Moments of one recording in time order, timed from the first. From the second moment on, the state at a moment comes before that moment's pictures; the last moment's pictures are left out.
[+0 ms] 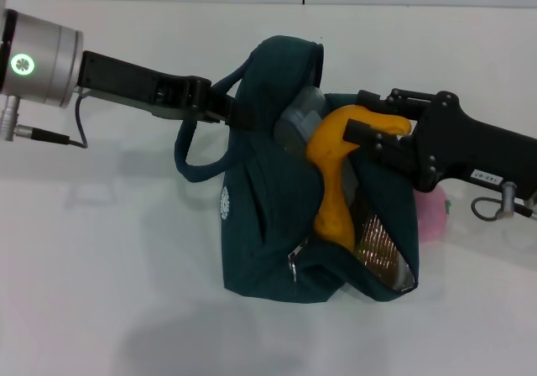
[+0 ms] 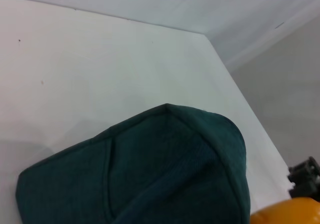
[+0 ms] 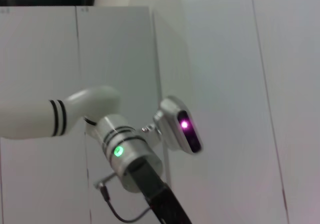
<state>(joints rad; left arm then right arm) -0.70 -2.03 0.85 0.98 2.12 1.74 -2.49 0.49 1.99 -1.55 -0.42 -0.87 -1.51 0.90</state>
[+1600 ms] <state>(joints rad) -0.72 -2.01 0.85 0.97 2.04 1.79 -2.55 0.52 2.01 -1.47 -0.49 -1.05 -1.44 1.02</state>
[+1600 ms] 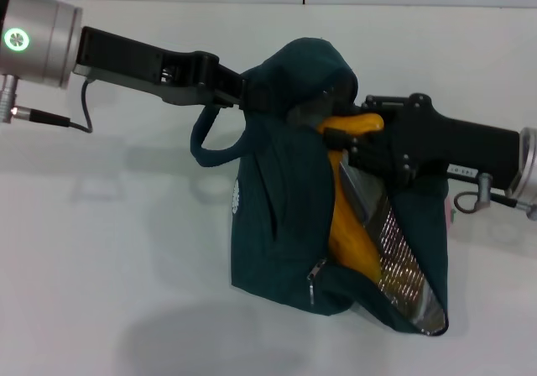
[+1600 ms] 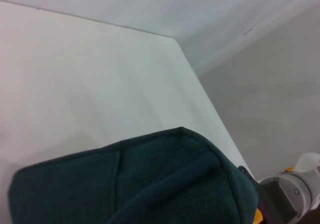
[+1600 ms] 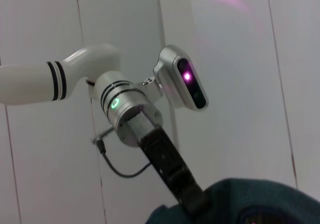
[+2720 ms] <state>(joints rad) -0.72 -2.02 0.85 0.96 2.03 1.80 -2.55 0.61 1.95 -1.45 -0.58 -1.19 -1.36 1.47</state>
